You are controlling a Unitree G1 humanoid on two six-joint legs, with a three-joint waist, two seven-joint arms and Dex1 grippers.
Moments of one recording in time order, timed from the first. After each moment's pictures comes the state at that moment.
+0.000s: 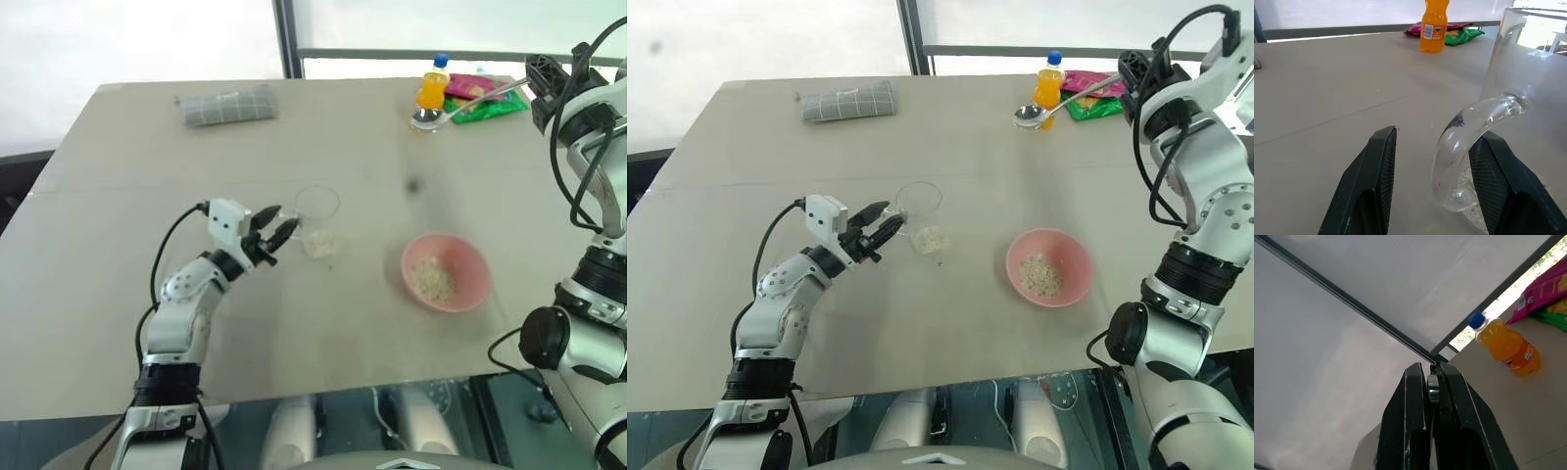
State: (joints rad) left arm -0.27 0.40 0.12 0.02 -0.36 0.15 -0.67; right arm -0.89 -0.36 -0.54 -0.04 1.37 0.81 -0.47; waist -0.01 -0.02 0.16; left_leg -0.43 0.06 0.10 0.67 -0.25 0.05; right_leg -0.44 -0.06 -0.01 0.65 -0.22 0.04
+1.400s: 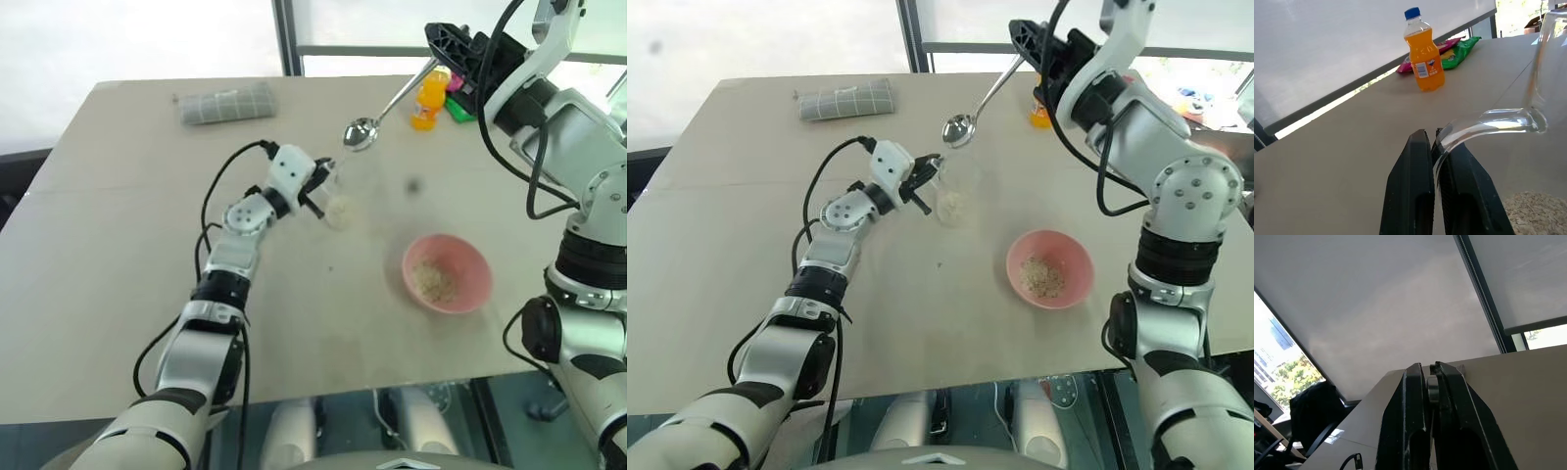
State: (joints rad) left arm -0.80 0.32 -0.05 0.68 -0.04 -0.29 -0.61; right arm -0.98 -0.40 -0.20 -0.18 1.22 0.90 -0.15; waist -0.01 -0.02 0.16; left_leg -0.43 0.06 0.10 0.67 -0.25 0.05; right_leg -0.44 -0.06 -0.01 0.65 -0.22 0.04
